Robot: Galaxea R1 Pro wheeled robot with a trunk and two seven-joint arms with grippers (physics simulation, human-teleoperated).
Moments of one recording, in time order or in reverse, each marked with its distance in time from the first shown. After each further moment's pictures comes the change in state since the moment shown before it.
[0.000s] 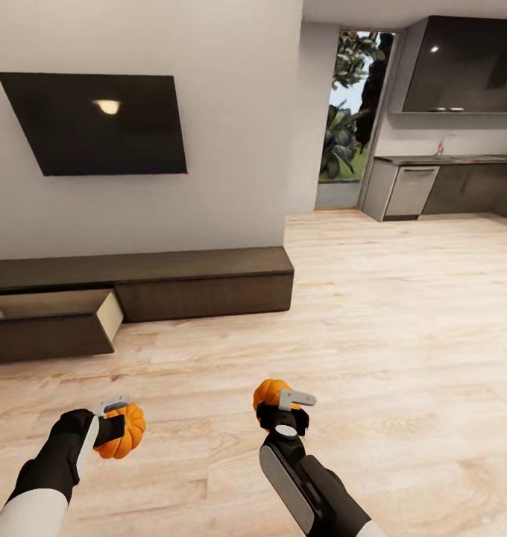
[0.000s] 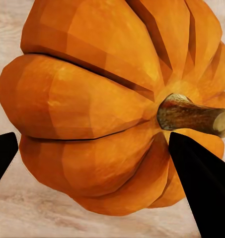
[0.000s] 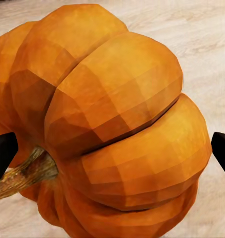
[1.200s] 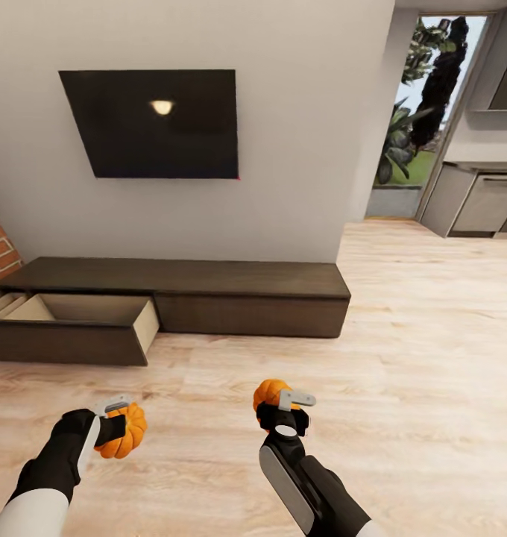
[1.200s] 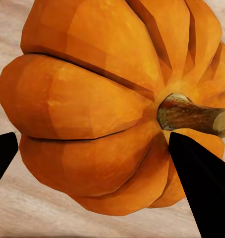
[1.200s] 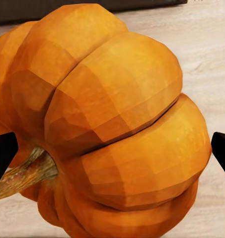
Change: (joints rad) left arm 0.000 -0.003 -0.003 0.000 0.000 -0.002 0.002; right arm 0.000 0.000 0.002 0.002 0.000 0.001 0.000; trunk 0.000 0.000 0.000
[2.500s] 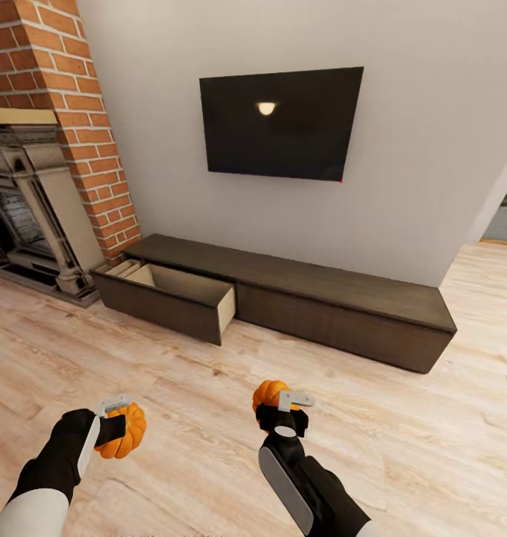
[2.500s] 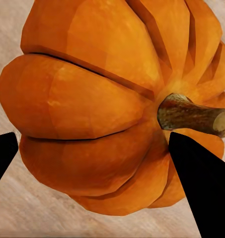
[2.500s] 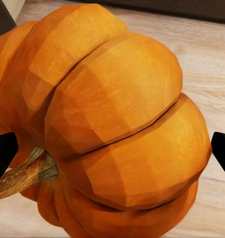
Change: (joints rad) left arm 0.000 0.000 0.000 0.000 0.000 0.000 0.001; right arm 0.000 0.000 0.006 0.004 0.000 0.002 0.001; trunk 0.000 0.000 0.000
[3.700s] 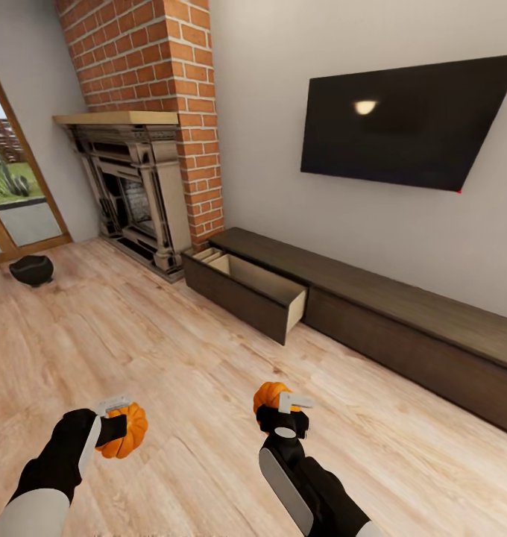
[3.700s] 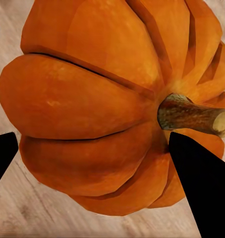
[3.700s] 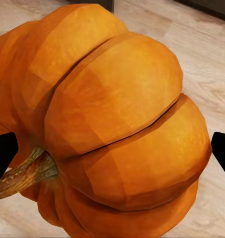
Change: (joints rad) left arm 0.000 -0.003 -0.001 0.000 0.001 -0.001 -0.001; right arm 0.000 0.000 0.000 0.012 0.000 0.000 0.000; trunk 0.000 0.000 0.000
